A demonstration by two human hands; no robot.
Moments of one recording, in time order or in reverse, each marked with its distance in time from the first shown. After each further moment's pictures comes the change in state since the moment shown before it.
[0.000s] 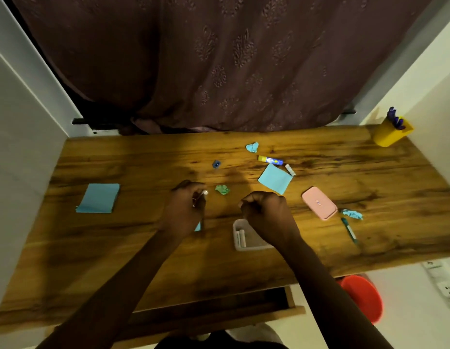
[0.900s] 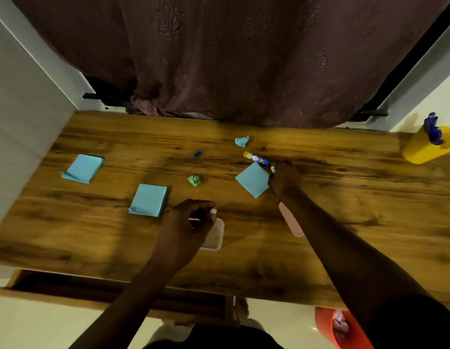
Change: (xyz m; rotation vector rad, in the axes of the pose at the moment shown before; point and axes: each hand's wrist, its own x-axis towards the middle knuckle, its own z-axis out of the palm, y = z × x) left_hand -0.042 0.149 0.109 -0.145 0.113 -0.356; right_hand 0.173 0.193 -0.060 -0.449 -0.075 0.120
